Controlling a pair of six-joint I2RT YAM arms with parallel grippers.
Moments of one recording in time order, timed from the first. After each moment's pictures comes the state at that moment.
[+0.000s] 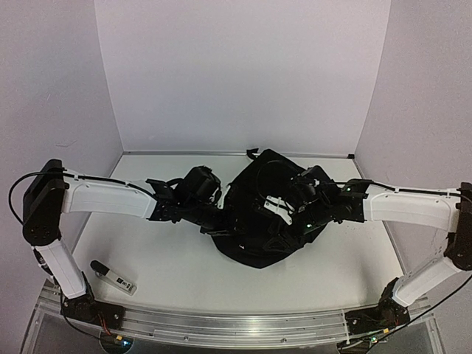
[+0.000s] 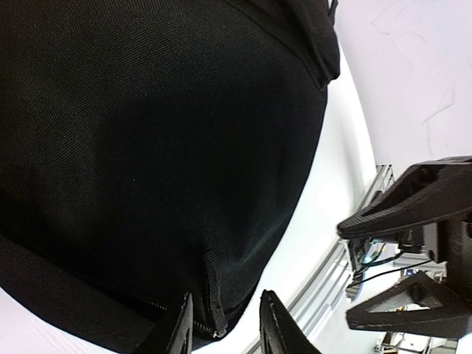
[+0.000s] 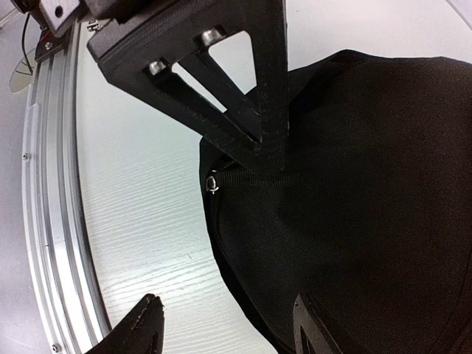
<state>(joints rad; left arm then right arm) -0.98 1.73 1.15 -0.15 0.31 -0.76 0.85 1.45 1.01 -0.49 -0.34 -0.30</state>
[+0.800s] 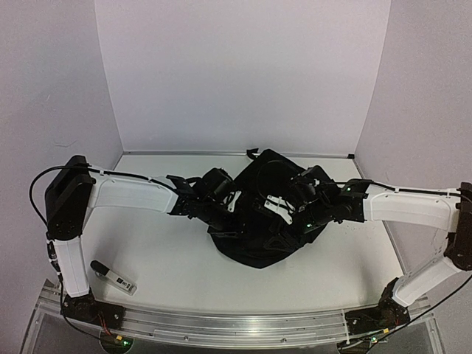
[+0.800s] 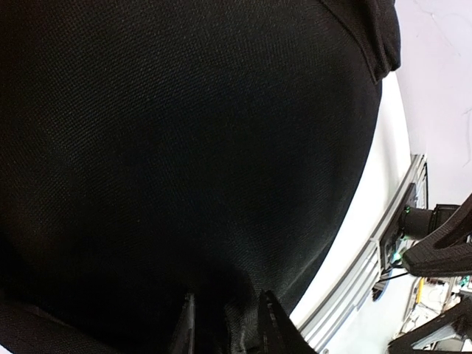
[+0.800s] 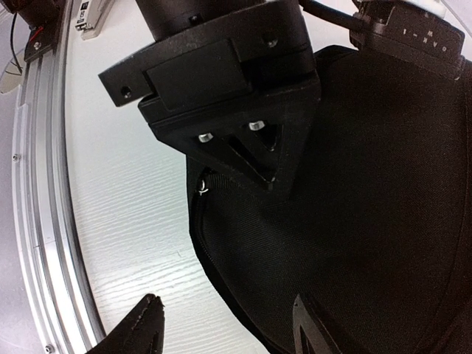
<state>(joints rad) -0.98 1.90 1.32 -0.31 0.33 -0.70 0.85 1.45 1.01 -0.49 -0.30 -0.30</state>
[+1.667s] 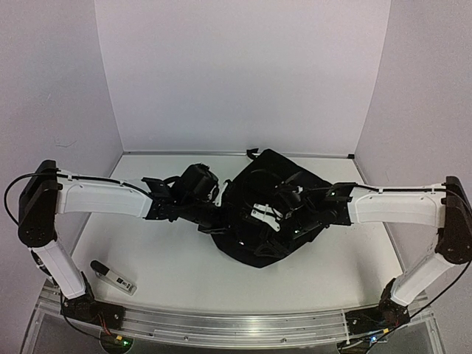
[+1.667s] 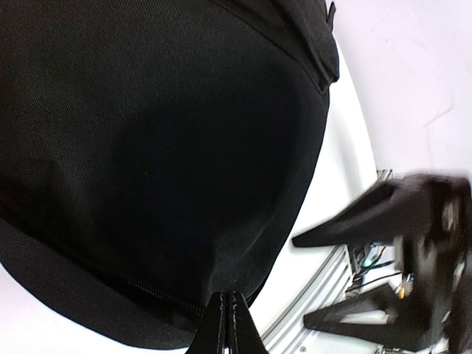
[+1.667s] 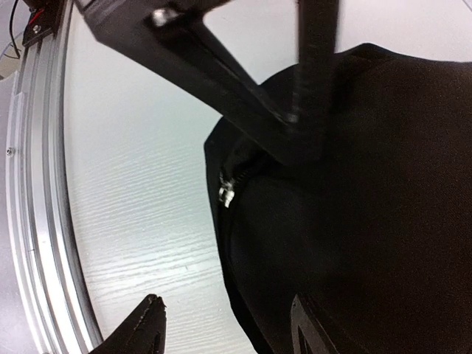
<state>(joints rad) -0.98 1.70 1.14 -0.17 0.28 -0.77 0.92 1.55 1.05 -0.47 -0.27 -0.30</state>
